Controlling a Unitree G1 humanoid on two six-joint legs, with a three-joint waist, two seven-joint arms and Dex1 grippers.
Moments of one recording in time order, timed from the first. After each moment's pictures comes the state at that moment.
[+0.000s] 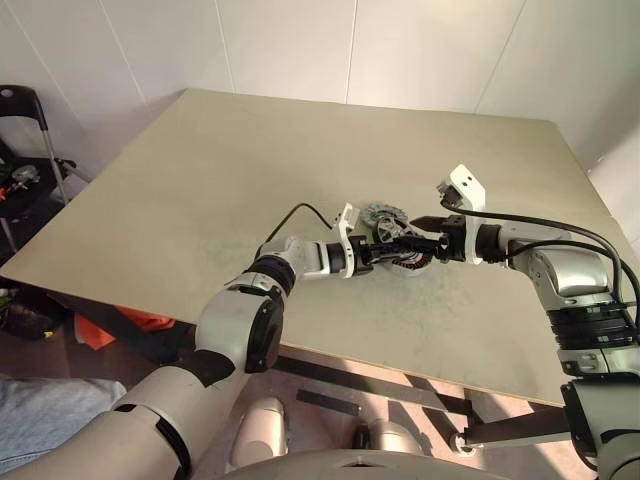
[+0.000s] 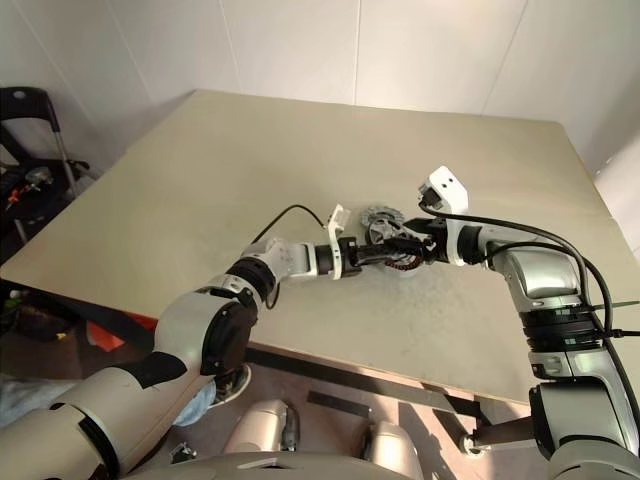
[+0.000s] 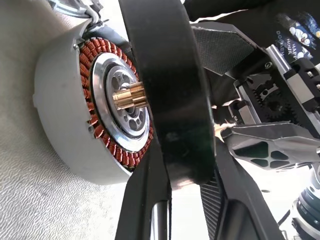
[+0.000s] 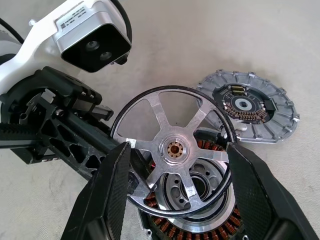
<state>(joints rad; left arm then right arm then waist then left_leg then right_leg) -1.09 -0.15 0.22 1.28 -0.45 0.71 -0.84 -0.52 -0.71 0.04 0.10 0.33 0.73 0.94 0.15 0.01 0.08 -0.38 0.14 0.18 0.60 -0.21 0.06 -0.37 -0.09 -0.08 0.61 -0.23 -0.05</state>
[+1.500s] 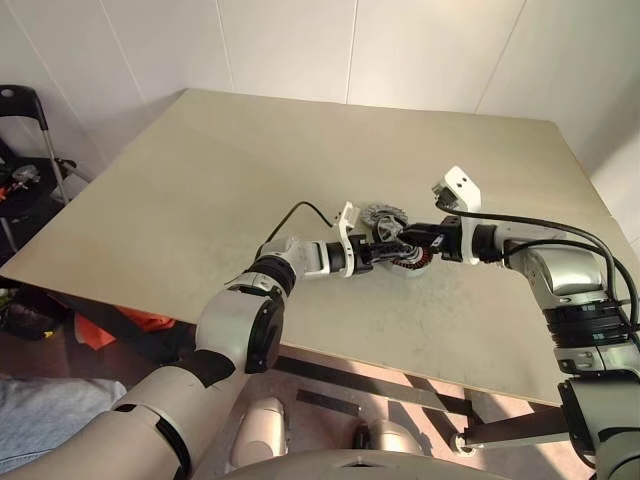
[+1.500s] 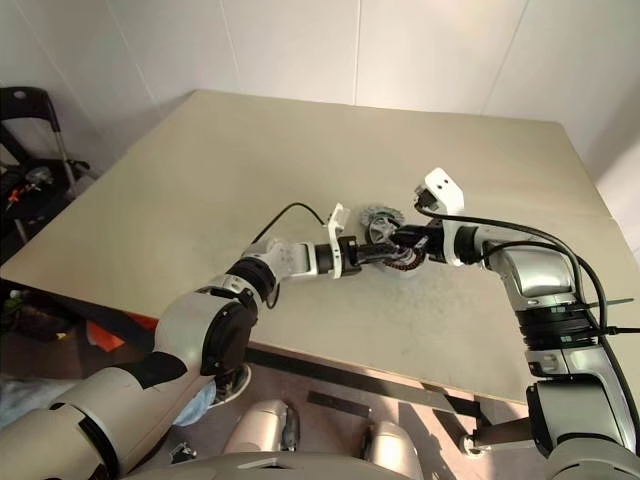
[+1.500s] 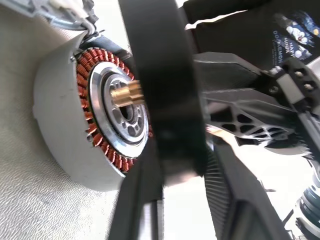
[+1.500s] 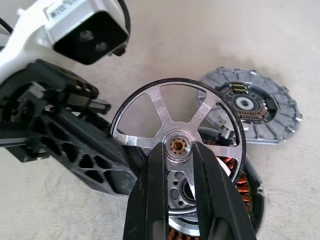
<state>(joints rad) -1.09 -0.15 0.21 1.28 -0.44 0.67 -0.87 -0.54 -0.70 0.05 0.12 0.30 0.73 0.92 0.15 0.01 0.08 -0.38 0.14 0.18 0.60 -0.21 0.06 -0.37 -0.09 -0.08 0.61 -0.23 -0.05</state>
